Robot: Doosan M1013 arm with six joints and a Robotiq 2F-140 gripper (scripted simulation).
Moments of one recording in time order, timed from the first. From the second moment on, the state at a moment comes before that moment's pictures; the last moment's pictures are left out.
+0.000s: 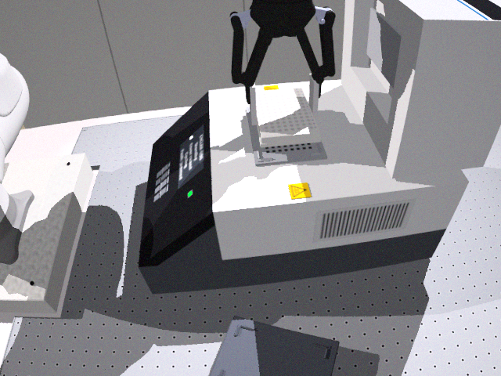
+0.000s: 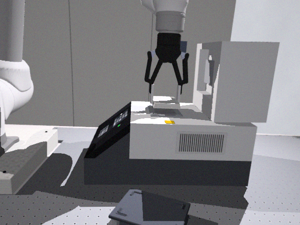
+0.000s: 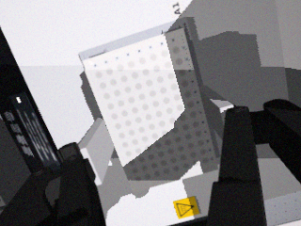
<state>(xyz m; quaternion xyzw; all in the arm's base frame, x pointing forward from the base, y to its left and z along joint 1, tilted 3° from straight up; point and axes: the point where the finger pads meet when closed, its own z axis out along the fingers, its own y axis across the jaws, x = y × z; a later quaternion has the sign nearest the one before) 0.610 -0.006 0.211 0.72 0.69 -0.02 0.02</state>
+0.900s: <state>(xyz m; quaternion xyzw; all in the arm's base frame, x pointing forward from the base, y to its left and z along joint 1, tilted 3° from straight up) 0.610 -0.005 0.236 0.72 0.69 -0.02 0.02</state>
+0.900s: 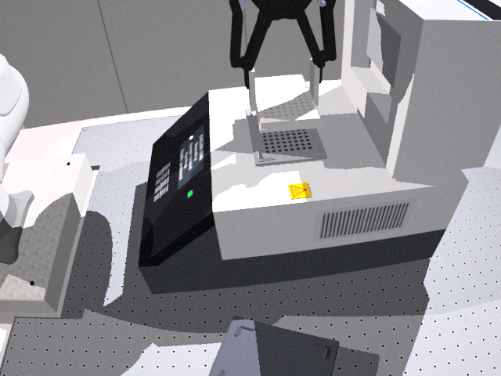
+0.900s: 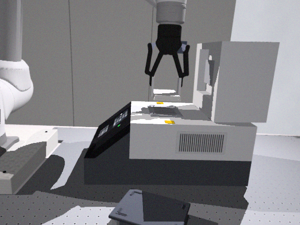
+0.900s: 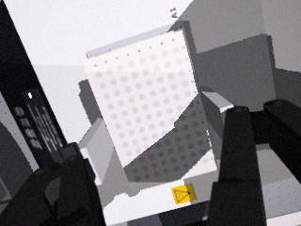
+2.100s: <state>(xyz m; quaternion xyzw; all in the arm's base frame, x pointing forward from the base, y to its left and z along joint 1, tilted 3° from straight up) 0.584 -0.118 0.241 0.92 0.38 -0.01 0.02</state>
